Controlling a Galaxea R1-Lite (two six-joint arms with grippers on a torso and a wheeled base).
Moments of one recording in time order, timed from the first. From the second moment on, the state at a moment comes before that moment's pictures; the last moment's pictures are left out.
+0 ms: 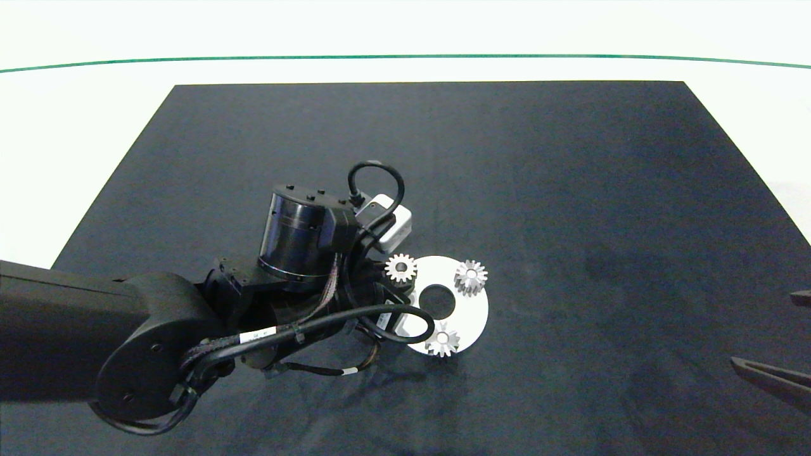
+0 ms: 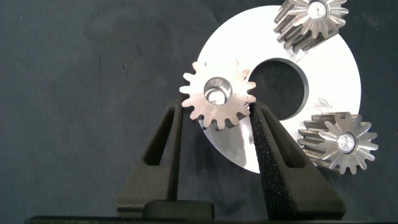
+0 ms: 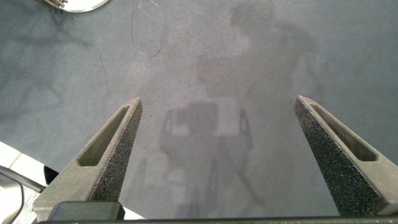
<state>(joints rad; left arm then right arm) -0.75 1.73 -0.97 -0.33 0.18 0.21 0.29 0.95 -0.83 0.36 0.03 -0.29</state>
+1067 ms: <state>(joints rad) -0.73 1.73 -0.97 -0.33 0.18 0.21 0.29 0.95 -0.83 0.36 0.03 -0.29</state>
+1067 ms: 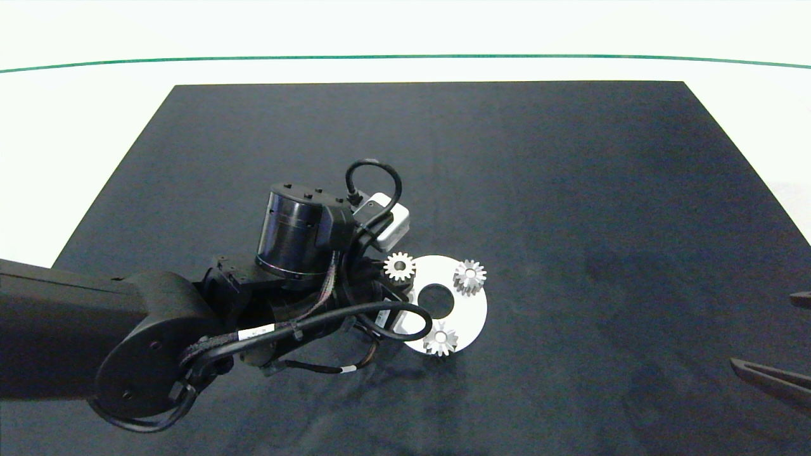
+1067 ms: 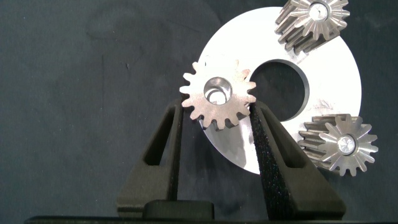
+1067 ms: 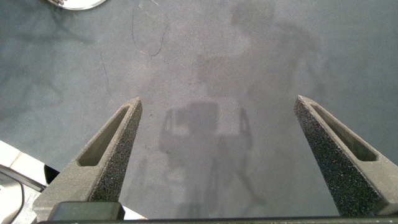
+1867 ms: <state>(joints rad) -0.74 1.74 -0.96 -0.36 0.18 0.21 0.29 0.95 -0.83 0.36 0.03 -0.28</state>
